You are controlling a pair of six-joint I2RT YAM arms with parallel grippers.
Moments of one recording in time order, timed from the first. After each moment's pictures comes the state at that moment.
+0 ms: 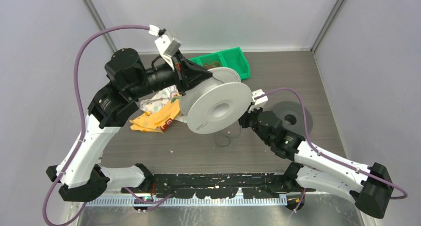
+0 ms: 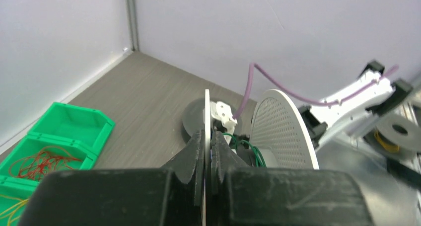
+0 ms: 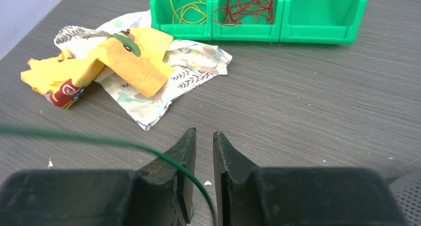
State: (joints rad) left arm -0.76 1.19 1.78 -0.56 0.42 -0.15; right arm 0.88 0.87 0.57 0.07 0.39 0.22
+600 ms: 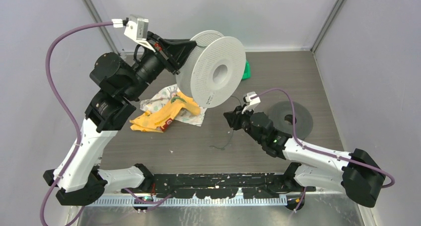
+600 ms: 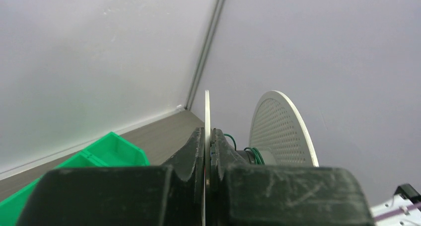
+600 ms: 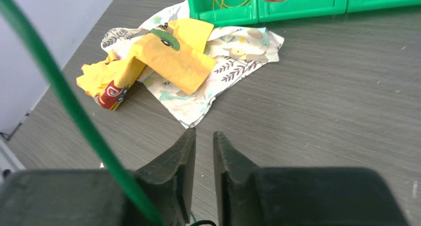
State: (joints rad) left arm -0.75 1.14 1.73 -0.29 0.03 -0.31; right arm 0.88 1.05 0.49 0.36 0.28 0.44
